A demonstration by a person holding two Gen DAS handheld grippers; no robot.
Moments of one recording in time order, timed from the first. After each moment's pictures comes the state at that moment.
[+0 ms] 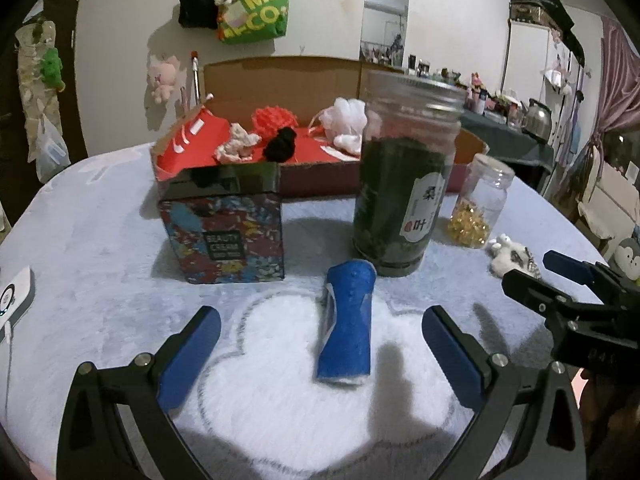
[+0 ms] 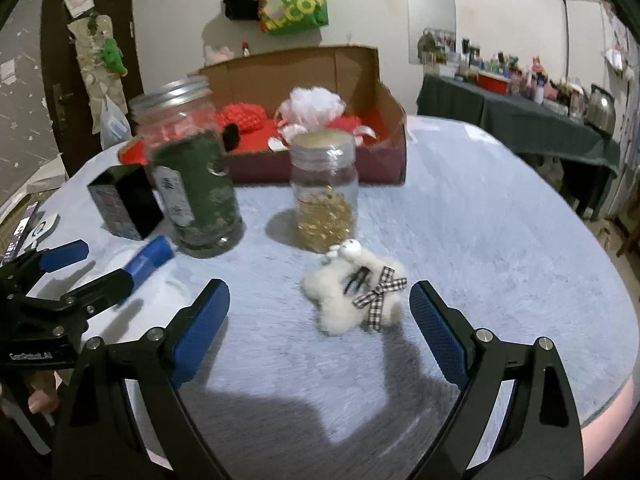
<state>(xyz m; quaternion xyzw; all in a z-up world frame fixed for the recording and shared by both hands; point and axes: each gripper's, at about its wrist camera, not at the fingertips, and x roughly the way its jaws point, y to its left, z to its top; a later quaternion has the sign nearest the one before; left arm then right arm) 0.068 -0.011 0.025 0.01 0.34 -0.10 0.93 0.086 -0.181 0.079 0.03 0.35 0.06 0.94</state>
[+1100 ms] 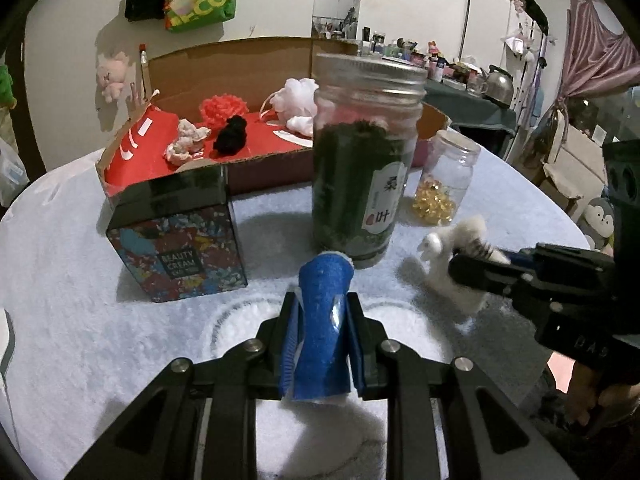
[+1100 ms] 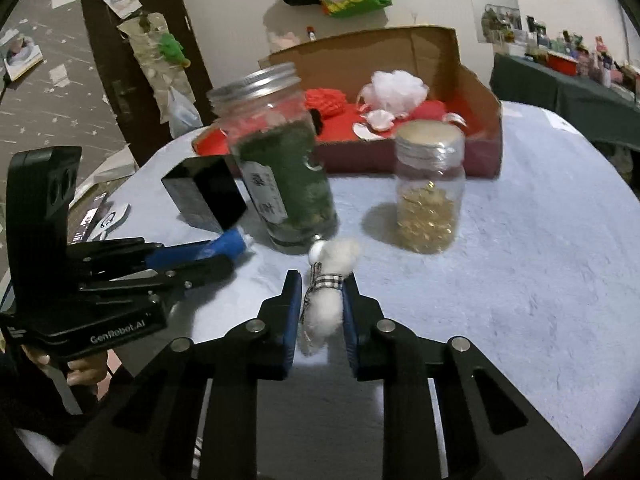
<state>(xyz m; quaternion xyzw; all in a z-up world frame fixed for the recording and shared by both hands) 0.078 -0.019 0.035 0.04 0.38 -0.18 0.91 0.087 -0.149 0.090 0.05 0.36 0.21 0.91</state>
